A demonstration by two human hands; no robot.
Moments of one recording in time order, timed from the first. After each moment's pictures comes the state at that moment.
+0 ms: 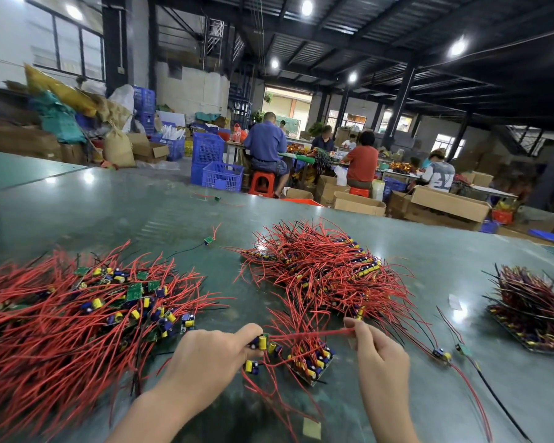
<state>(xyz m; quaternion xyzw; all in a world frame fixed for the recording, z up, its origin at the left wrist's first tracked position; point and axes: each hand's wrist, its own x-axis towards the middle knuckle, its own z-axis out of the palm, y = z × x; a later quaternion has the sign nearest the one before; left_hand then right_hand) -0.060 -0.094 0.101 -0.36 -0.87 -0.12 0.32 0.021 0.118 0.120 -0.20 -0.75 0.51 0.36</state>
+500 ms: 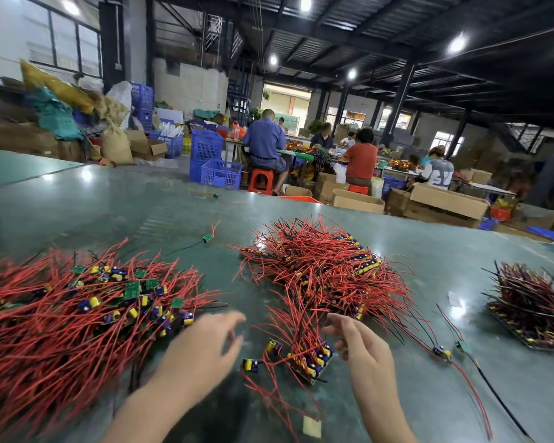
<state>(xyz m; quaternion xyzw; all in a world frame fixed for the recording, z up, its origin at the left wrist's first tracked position) -0.067 -0.096 0.098 -0.26 -0.91 -0.29 0.13 0.019 0.109 0.118 -0.15 -0.75 0.57 0.30</state>
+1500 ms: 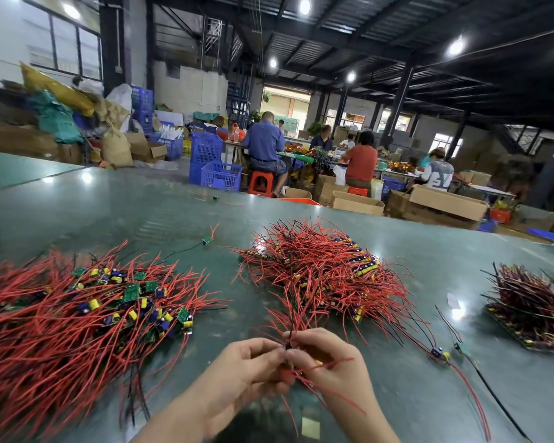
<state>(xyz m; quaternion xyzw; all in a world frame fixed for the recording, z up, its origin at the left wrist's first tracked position) -0.031 -0.059 0.108 -0.13 -0.50 -0.79 -0.33 0.018 0.088 0.118 0.04 -0.81 0.53 0.26</state>
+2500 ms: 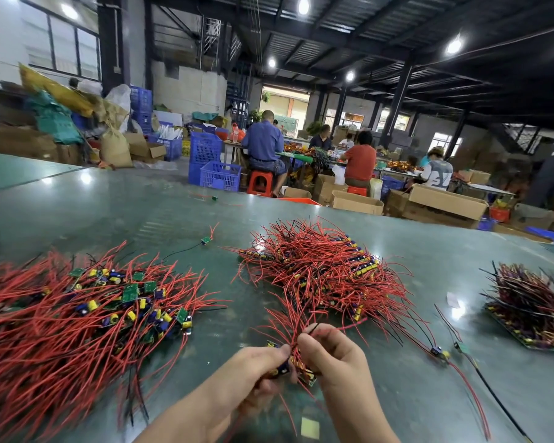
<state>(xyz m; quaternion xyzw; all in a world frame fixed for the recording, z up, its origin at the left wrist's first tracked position) -0.022 -0.060 0.124 -0.20 -0.62 -0.68 -0.35 0.022 0.078 0.125 -0.06 -0.63 0.75 0.20</state>
